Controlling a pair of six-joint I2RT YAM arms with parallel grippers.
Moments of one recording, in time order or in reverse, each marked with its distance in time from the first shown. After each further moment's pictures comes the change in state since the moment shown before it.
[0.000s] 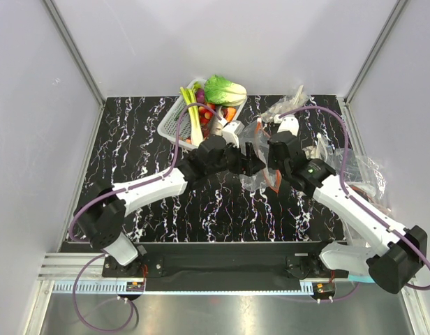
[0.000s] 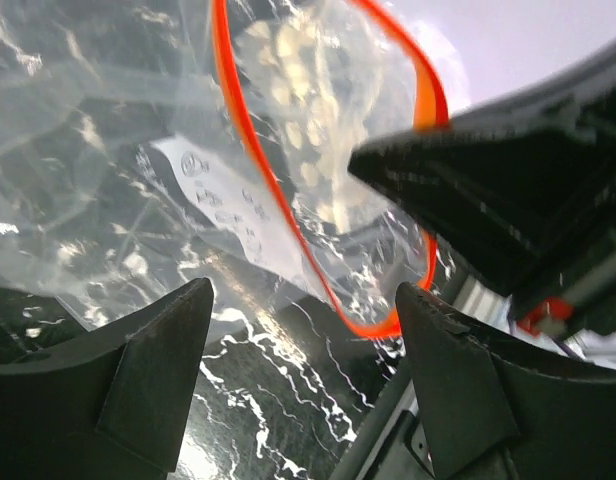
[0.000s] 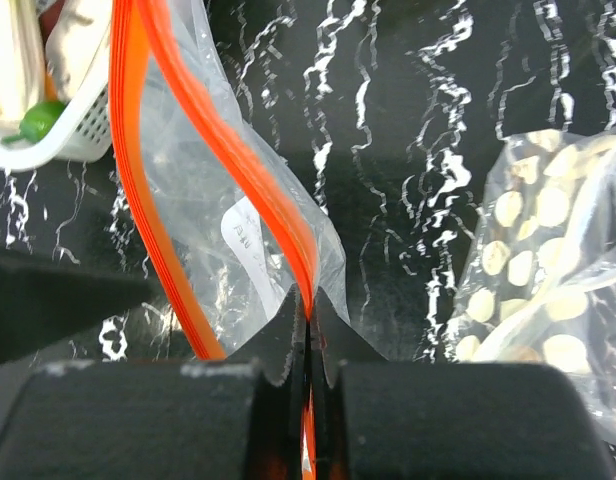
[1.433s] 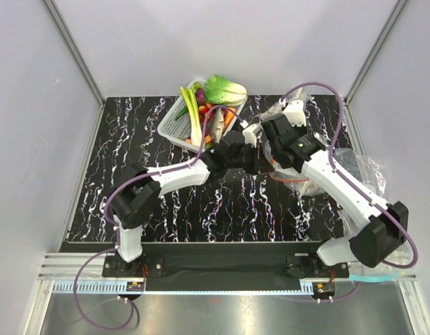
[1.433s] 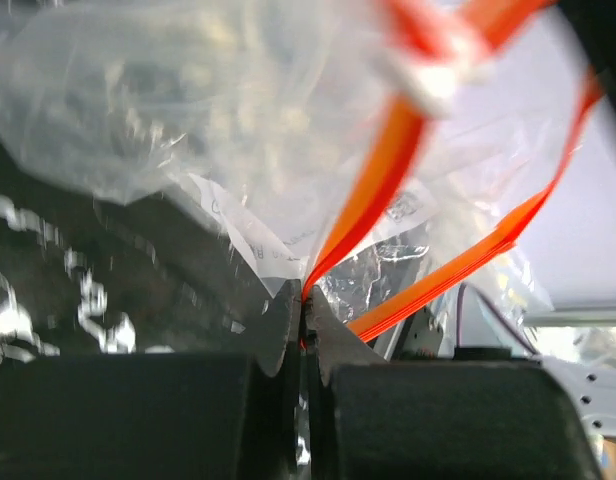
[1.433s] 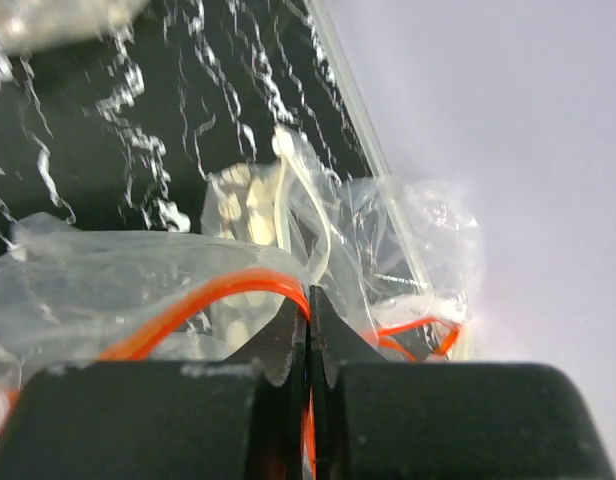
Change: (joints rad) left arm 0.001 0.291 0.243 0.008 0.219 -0.102; right arm -0.057 0.200 0.252 -0.233 0.553 -0.104
